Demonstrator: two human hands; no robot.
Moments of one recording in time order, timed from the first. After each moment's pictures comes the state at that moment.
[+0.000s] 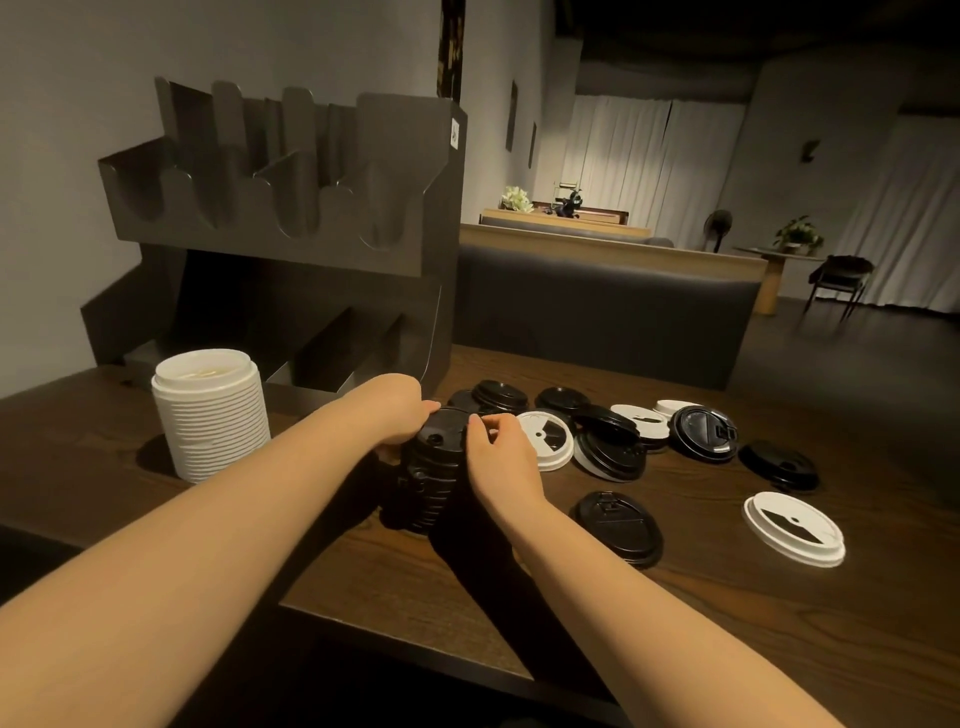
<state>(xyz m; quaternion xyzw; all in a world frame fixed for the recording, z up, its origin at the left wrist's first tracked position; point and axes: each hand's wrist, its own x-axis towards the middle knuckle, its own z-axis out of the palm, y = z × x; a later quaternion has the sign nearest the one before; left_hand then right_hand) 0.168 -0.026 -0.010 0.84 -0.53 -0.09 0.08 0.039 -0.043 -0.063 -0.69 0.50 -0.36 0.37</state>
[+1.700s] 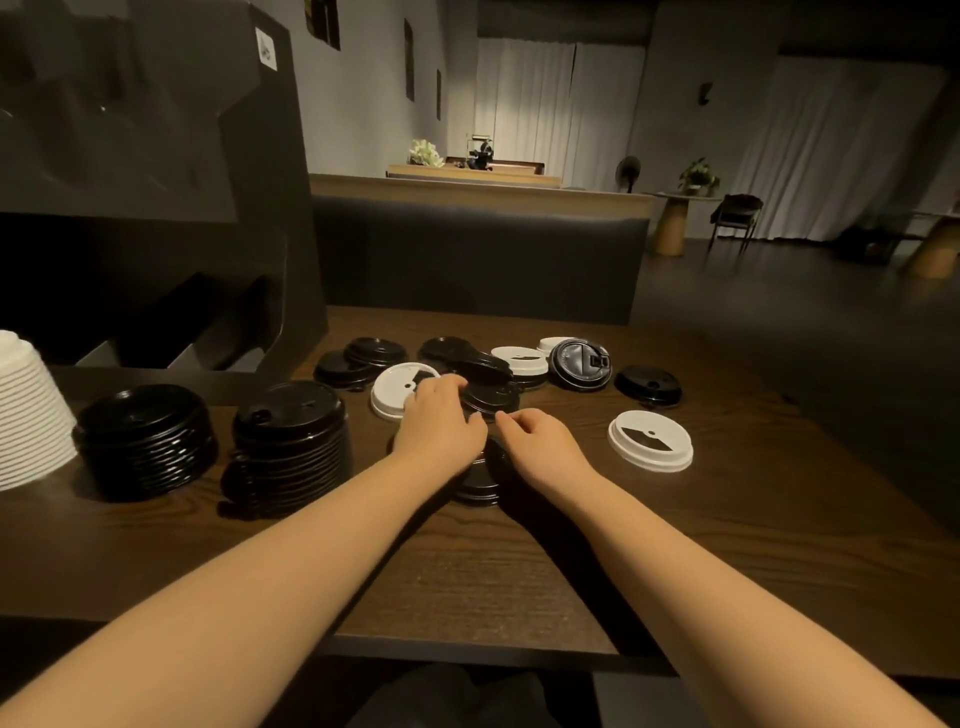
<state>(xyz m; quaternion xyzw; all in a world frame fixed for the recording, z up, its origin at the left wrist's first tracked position) -0.012 -0.071 -0.075 0.72 -0.60 -0.12 0.33 -0.136 -0.089 -0.088 -0.70 0.56 -0.30 0.33</state>
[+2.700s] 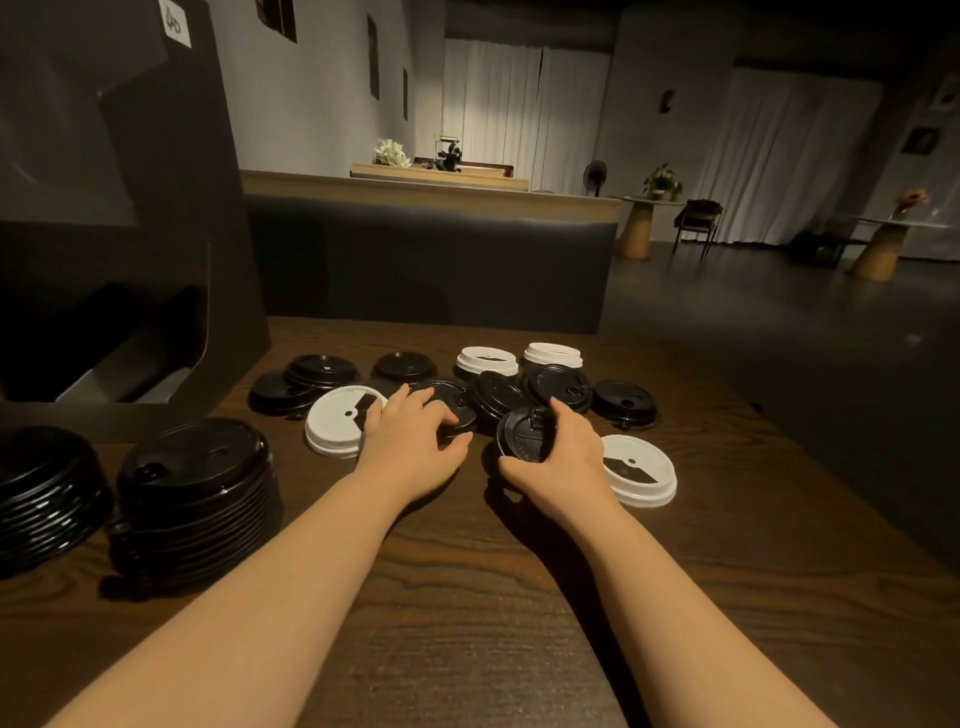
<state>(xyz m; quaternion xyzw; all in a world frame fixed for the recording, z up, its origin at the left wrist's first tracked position) -0.006 -0.134 -0.099 0.68 -0.70 -0.02 0.22 -0.179 -0.126 -0.092 -0.68 0.61 -0.33 0.22</state>
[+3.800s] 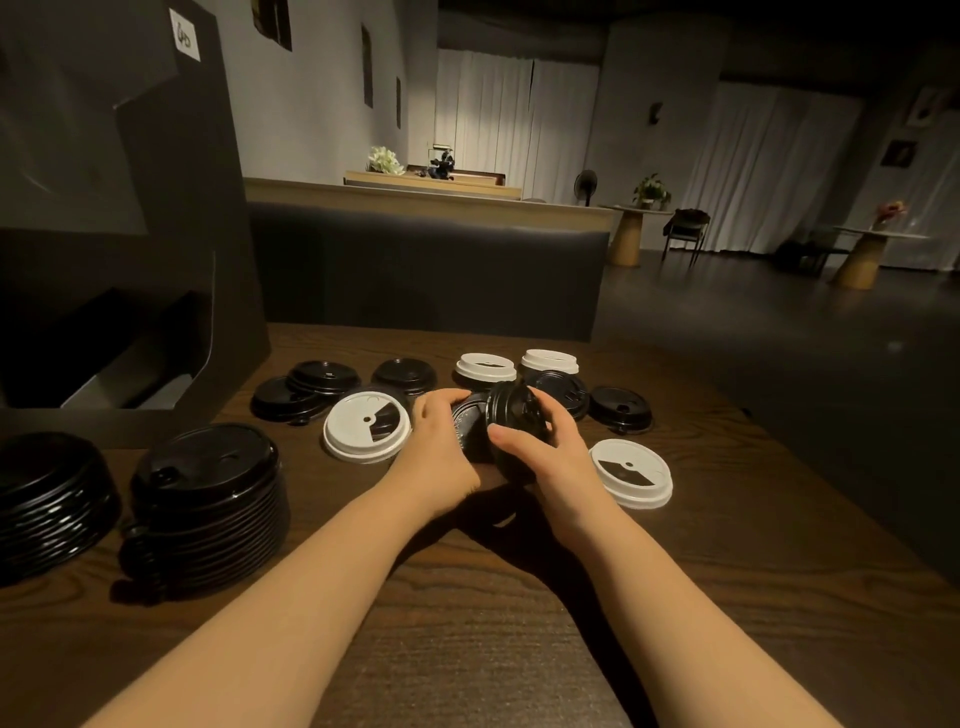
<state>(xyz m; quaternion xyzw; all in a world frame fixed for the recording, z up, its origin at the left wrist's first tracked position) -0.027 -0.095 -0.085 0.60 -0.65 -0.27 0.38 -0.171 -0.100 -0.085 -0.52 0.40 -0.50 0.56</state>
